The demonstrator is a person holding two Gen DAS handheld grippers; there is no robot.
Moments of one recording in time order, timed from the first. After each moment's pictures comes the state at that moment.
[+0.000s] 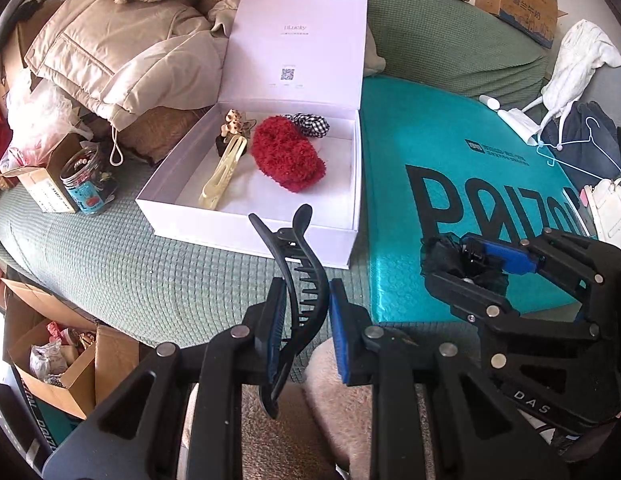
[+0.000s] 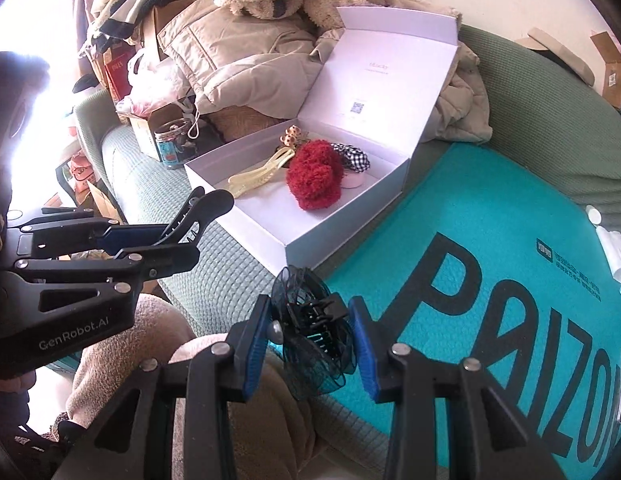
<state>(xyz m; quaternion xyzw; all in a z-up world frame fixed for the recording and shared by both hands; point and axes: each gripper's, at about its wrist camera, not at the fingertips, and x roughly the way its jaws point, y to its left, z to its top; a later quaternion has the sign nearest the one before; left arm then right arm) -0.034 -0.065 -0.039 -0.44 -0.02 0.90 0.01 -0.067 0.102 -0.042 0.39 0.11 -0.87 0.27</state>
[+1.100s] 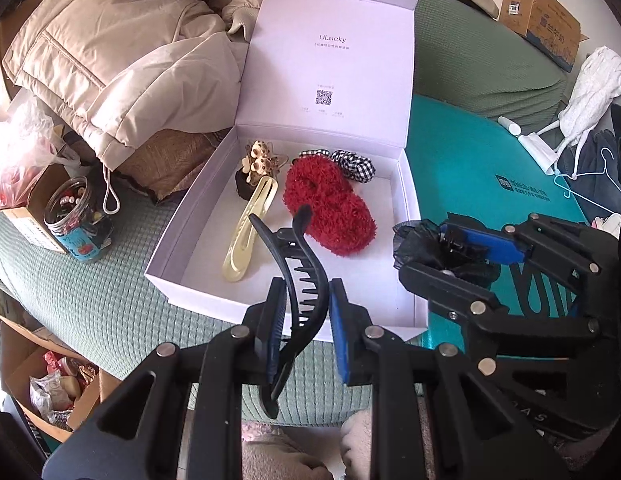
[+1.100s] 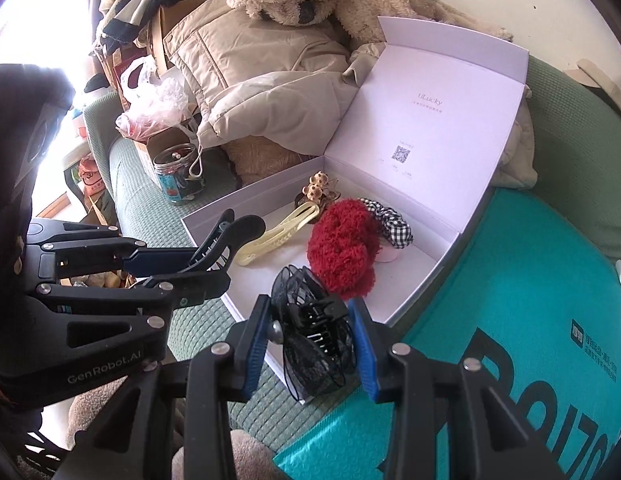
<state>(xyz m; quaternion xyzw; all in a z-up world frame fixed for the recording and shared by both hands) -0.133 -0.124 -0.035 -0.45 -0.03 0.89 0.02 -0.151 0.036 -0.029 0.37 0.12 -0.87 0.31</state>
